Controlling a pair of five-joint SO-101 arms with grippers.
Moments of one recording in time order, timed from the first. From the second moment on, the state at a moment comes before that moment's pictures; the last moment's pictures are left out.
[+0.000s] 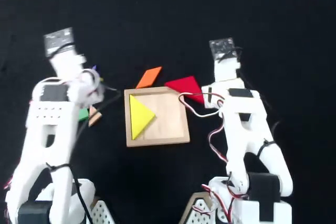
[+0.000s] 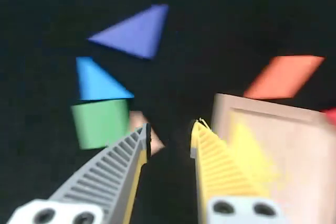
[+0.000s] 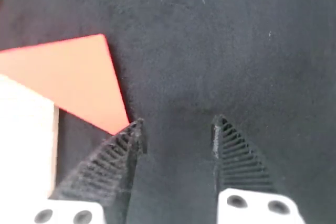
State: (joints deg) left arm -6.9 -28.5 39.3 59.1 14.5; right arm 2.5 -14.9 49.1 36.3 15.7
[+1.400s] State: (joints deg) left arm -13.5 -28.6 63.4 22.3 6.0; right arm -9.7 2.8 43.6 25.7 61.3
